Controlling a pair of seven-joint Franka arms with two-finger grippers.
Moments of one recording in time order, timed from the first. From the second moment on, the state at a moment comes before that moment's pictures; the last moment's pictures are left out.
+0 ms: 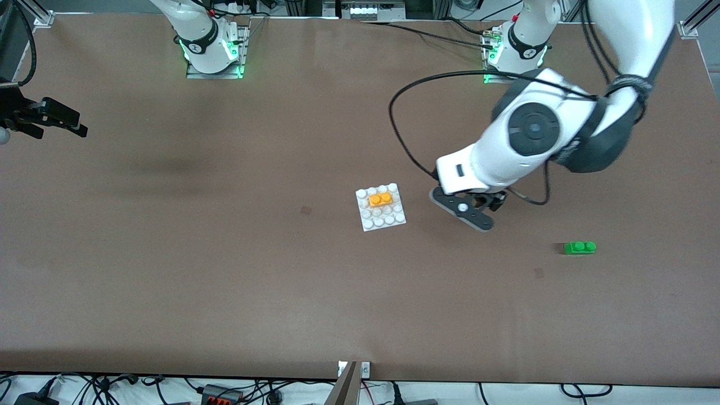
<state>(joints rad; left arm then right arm) 0.26 0.55 -0.88 -1.40 0.29 1.69 -0.09 -0.16 -0.06 0.03 -1.76 0.07 1.66 -0.16</state>
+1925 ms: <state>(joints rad) 0.16 0.00 -0.29 -1.62 -0.06 1.52 -0.13 -0.16 -0.06 0.02 -1.76 0.07 1.65 -0.16</state>
